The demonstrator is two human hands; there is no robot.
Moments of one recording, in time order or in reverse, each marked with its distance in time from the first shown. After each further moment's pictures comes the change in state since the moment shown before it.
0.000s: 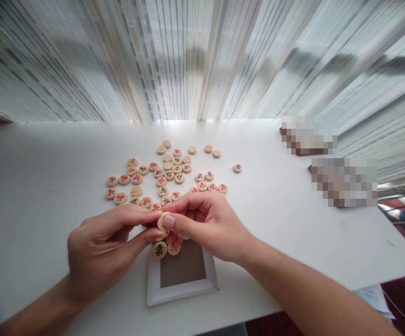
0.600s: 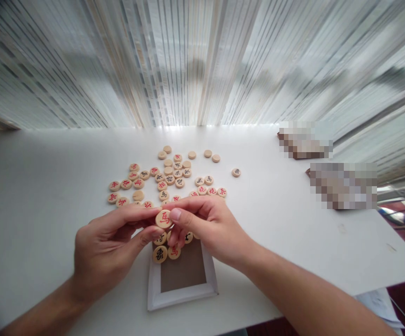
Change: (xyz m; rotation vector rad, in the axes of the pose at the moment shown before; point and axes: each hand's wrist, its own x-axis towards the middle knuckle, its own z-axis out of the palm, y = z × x) left_hand -0.002 -0.006 -0.002 -0.051 0.013 -0.094; right_hand -0.001 0.003 -0.002 -0.029 0.001 0.003
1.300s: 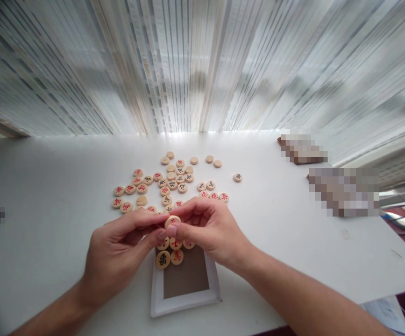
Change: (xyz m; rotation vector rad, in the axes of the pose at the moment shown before) left_hand 0.001 0.002 0.003 -0.102 -0.005 -0.071; right_hand 0.006 0.007 0.002 0.067 0.146 -0.008
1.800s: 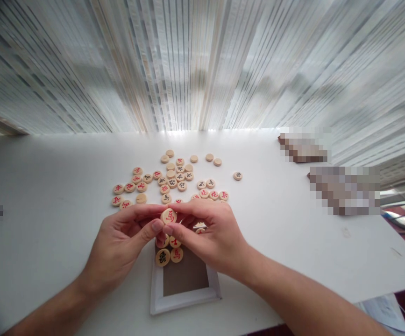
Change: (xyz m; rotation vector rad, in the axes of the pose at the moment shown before) left_hand 0.009 0.004 0.006 -0.381 0.017 -0.327; right_hand -0.006 0.002 0.000 -0.469 0.008 -0.415
